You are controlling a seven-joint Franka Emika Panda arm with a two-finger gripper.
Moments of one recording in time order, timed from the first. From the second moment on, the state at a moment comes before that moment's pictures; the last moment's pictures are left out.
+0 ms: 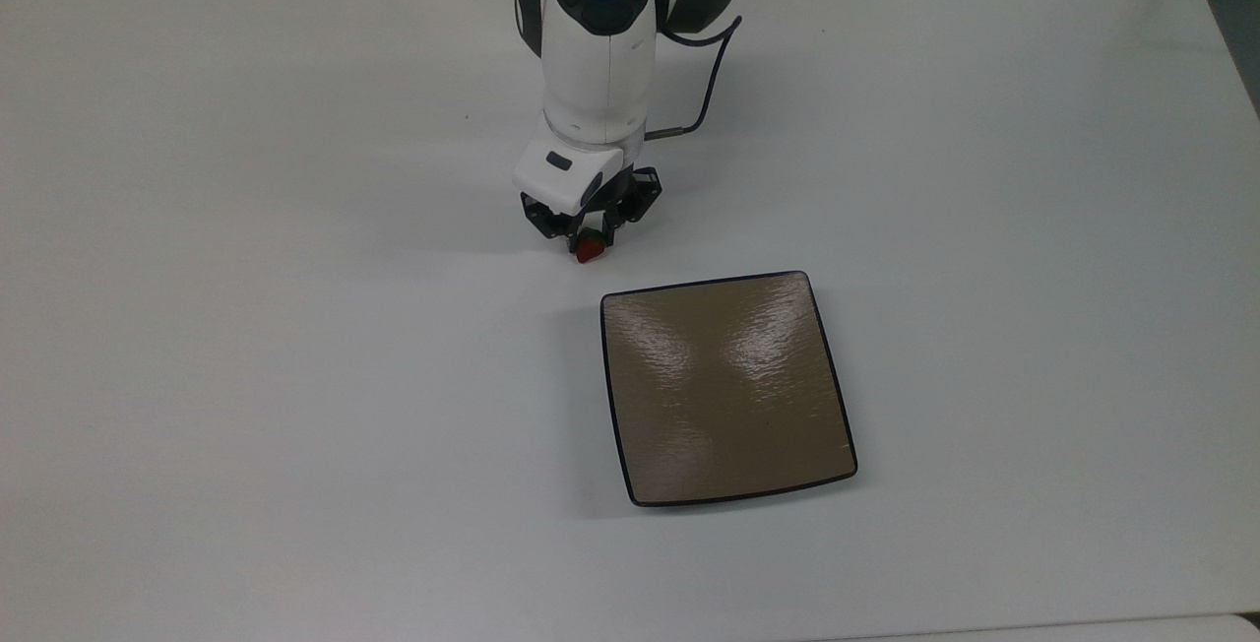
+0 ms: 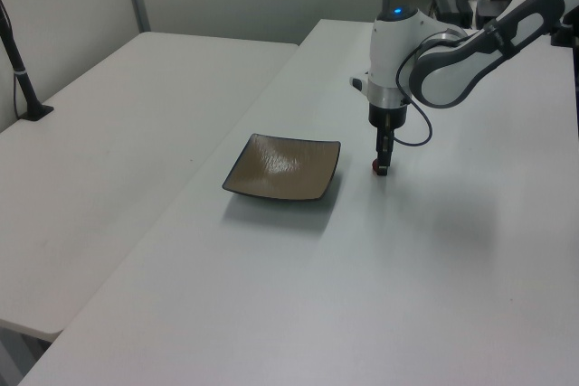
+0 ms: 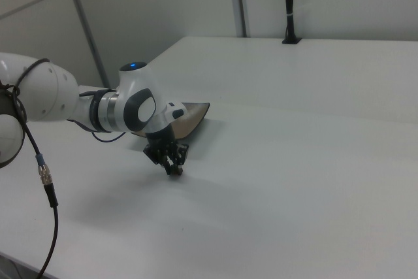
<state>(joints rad) 0.17 0.37 0.02 -1.91 -0.10 2.34 -0.07</state>
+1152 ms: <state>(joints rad) 0.13 0.19 0.02 -1.67 -0.03 1.84 -0.10</state>
